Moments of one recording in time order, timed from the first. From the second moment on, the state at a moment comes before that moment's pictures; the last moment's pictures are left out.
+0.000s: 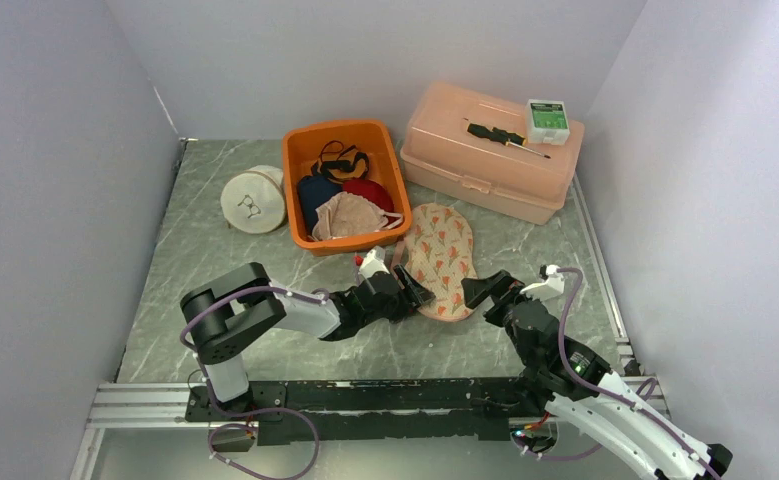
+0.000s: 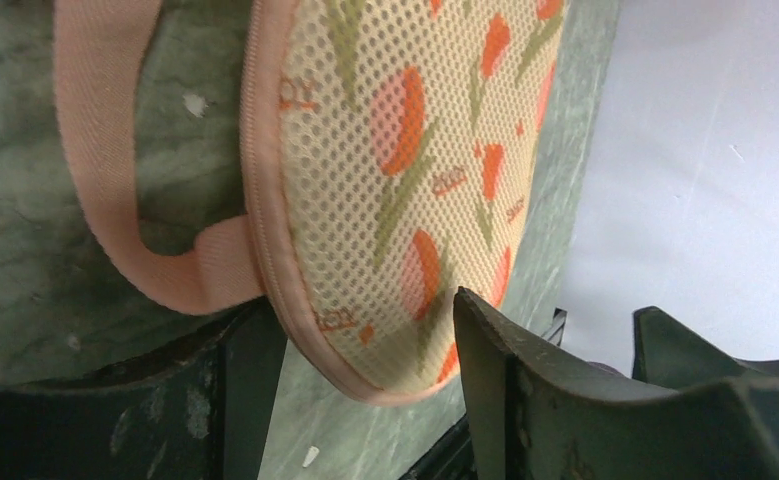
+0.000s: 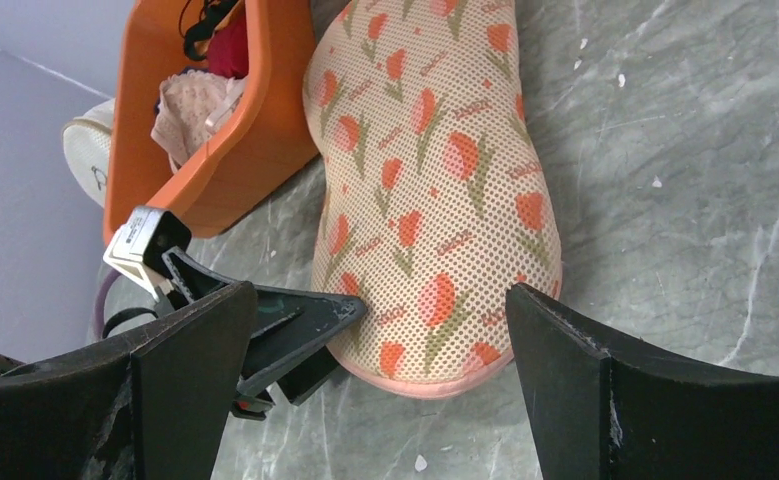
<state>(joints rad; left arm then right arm) -1.07 1.76 0.70 0.53 -0.20 -1.38 0.82 0.23 0.31 -0.46 0.59 0.95</state>
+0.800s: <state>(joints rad) -1.00 1.16 0.48 -0.01 -0.22 -1.16 0.81 0.49 0.34 -0.26 0.55 0.78</state>
